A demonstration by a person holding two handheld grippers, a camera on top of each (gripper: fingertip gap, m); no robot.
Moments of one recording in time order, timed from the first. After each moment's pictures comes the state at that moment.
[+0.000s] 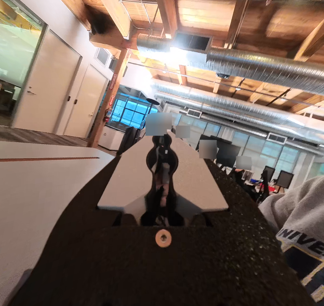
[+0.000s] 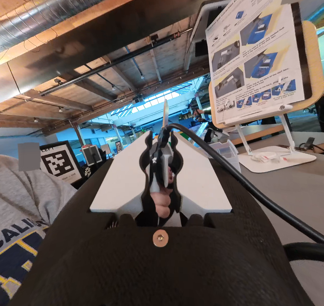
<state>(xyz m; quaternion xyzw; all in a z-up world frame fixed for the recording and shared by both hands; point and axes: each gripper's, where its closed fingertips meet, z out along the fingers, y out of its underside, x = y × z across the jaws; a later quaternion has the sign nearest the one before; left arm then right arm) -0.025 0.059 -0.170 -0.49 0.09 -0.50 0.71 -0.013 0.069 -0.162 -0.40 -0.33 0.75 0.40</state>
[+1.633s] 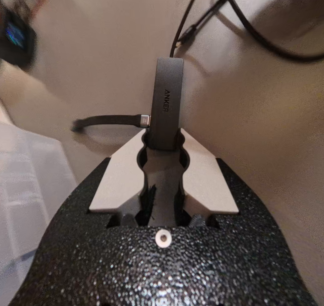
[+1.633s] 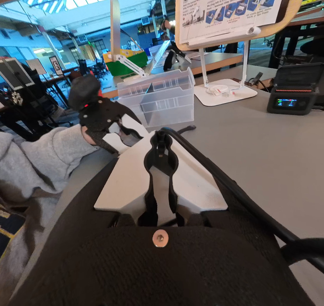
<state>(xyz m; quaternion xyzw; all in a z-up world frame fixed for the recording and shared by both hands) -0.111 0.051 -0.370 -0.86 0.33 0.03 0.39 -0.037 0.099 -0.257 -0.54 -0.49 0.56 0.39</state>
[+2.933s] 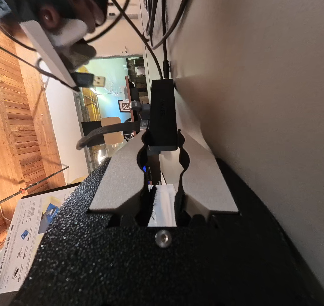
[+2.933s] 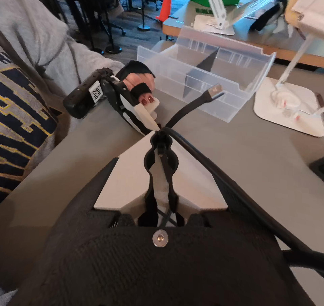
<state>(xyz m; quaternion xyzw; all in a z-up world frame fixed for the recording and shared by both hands) -0.086 0.052 -0.346 -0.48 0.60 0.42 0.48 -0.045 0.078 -0.254 -0.36 -0.75 0.48 0.28</state>
